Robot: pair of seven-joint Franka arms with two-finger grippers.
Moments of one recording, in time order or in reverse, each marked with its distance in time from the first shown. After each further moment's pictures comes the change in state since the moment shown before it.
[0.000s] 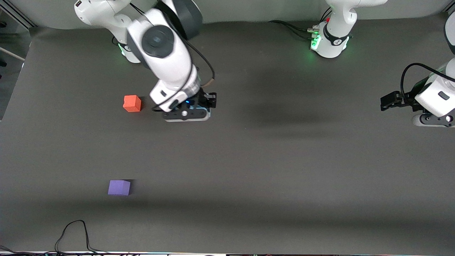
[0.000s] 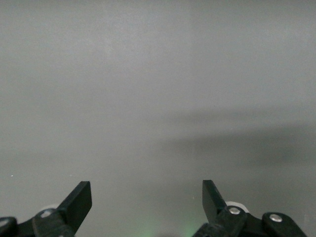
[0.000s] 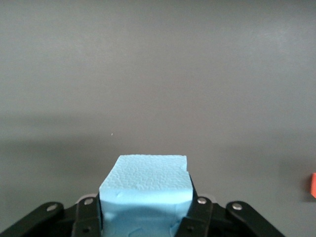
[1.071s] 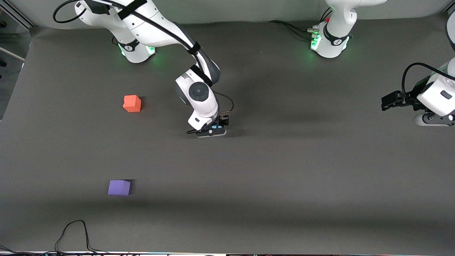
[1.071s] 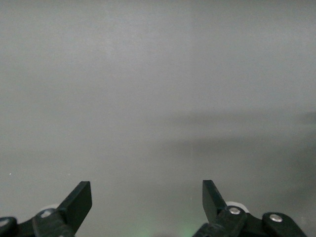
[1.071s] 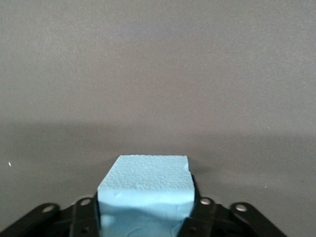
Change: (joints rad) left arm 0.034 -0.002 -0.043 0.001 0.000 0.000 -0.020; right arm 0.076 0.247 0.069 -0.568 -0.040 0.856 0.029
